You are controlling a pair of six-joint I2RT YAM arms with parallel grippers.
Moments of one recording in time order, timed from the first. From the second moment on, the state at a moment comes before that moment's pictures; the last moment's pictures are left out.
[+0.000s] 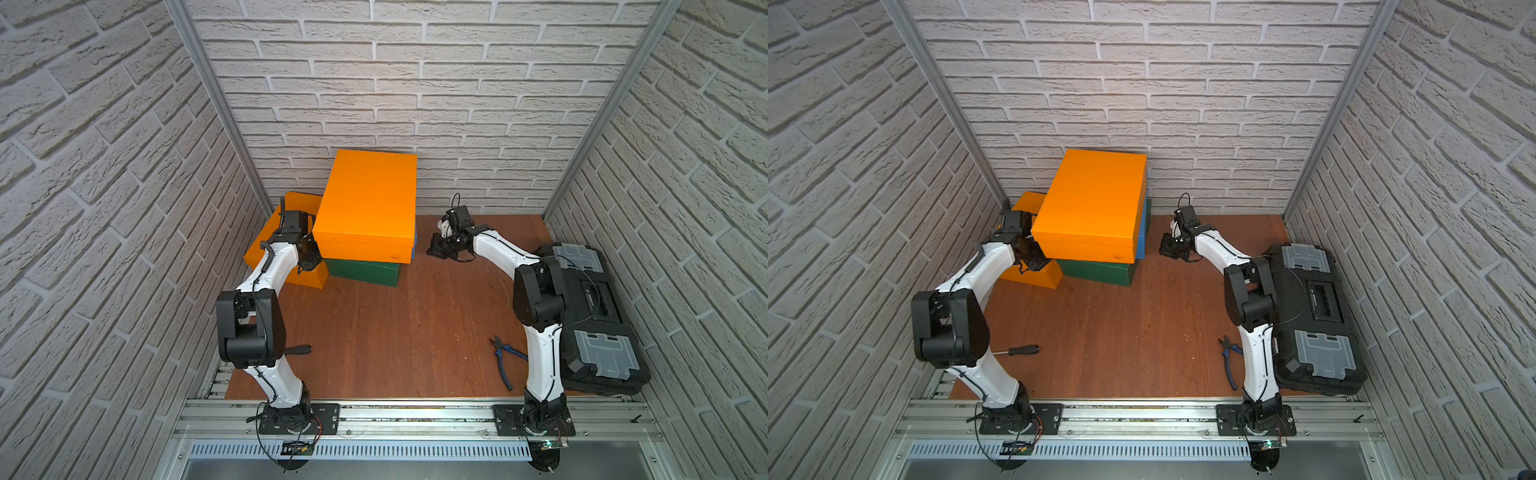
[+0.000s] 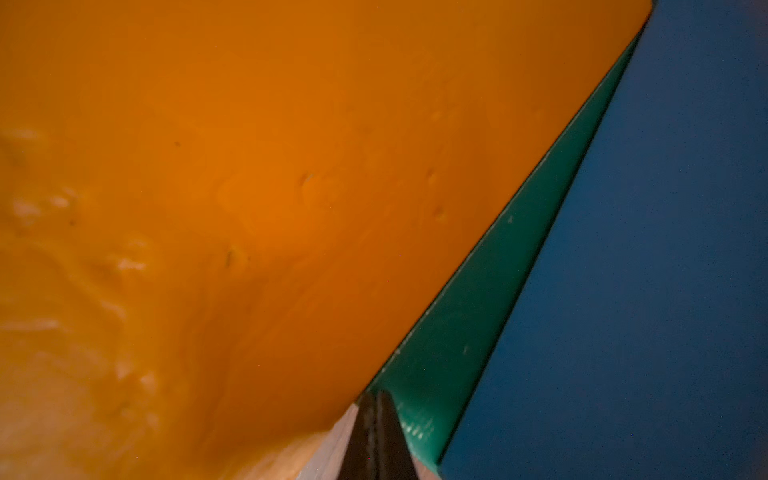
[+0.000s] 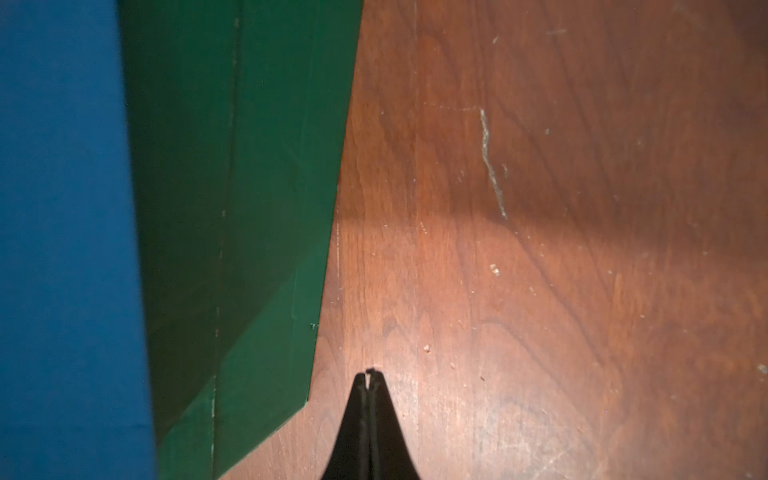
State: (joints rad) left arm 0.01 1.72 1.35 -0.63 0.19 -0.75; right arm 0.28 2.16 1.77 -0.61 -0.36 0.53
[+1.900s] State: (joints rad) left arm 0.12 1.65 1.20 -0.37 0.41 -0.87; right arm 0.27 2.13 1.74 -0.55 -0.39 0.54
